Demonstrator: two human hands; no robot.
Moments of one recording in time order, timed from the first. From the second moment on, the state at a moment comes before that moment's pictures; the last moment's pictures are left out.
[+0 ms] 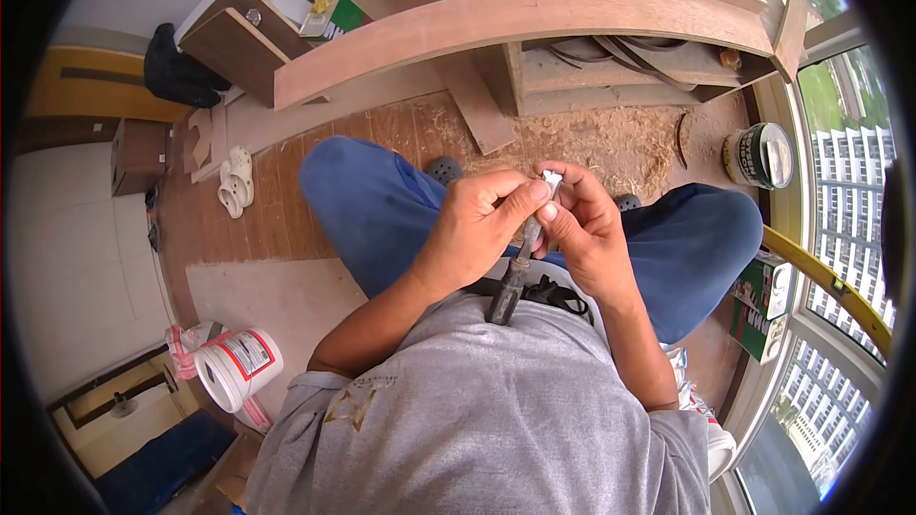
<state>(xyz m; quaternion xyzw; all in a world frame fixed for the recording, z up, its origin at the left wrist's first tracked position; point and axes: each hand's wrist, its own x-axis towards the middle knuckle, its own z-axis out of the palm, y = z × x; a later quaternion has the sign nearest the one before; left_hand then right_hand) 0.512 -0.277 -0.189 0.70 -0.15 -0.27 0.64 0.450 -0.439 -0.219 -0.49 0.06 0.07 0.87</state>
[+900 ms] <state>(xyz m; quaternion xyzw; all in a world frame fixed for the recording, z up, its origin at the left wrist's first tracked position) 0.519 -0.274 -0.193 0.73 -0.15 -0.26 0.62 0.450 -0.443 -0.217 -0.47 0.11 0.04 0.87</state>
